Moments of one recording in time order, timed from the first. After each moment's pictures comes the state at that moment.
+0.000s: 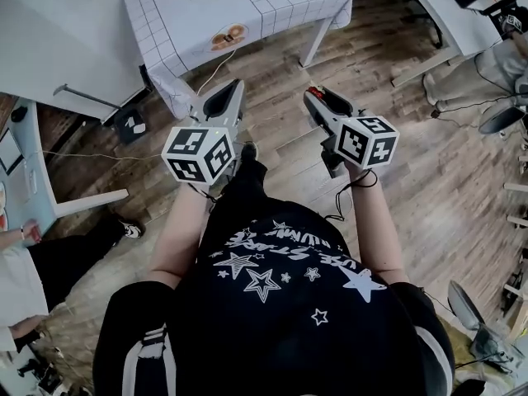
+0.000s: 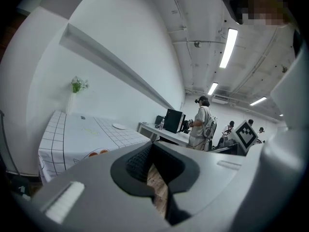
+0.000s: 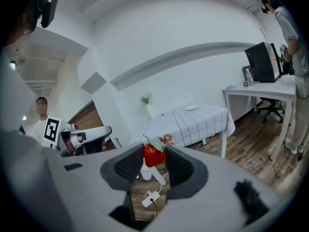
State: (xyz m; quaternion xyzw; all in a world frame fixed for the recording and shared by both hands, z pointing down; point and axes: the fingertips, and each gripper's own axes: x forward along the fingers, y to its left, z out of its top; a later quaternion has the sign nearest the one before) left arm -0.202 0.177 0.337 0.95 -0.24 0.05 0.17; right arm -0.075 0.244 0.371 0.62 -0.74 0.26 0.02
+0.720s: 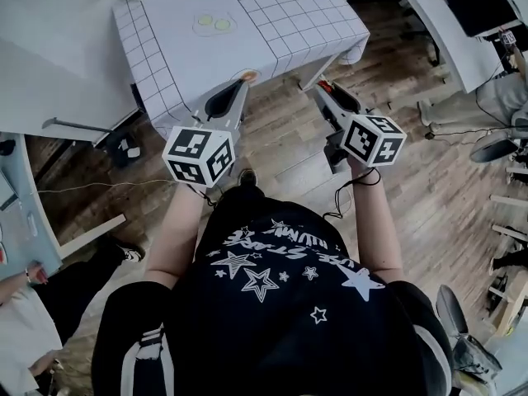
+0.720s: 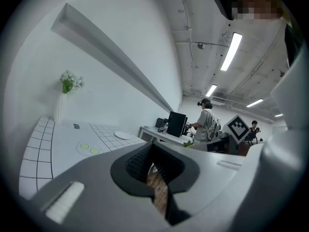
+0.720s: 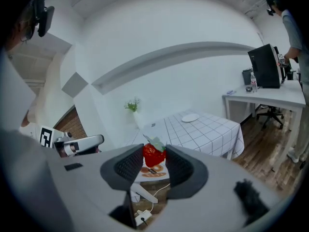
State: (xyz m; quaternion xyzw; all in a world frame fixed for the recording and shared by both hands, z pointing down) left arm -0.166 0.023 0.340 0.96 -0.22 0.04 0.16; right arm -0.019 0.082 0.359 0.65 -0.71 0.25 0.02
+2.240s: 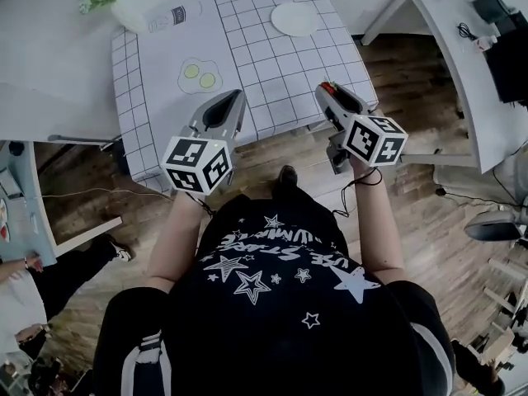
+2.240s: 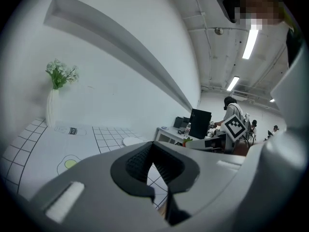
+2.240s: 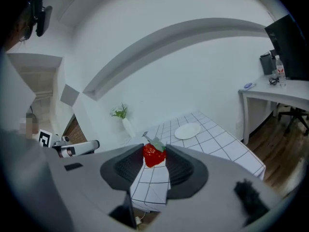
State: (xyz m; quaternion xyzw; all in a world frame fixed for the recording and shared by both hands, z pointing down) left arm -0.019 -0.121 0.360 0.93 -0.32 0.06 0.17; right arm 0.153 -0.099 0.383 0.58 -0.77 0.27 0.01
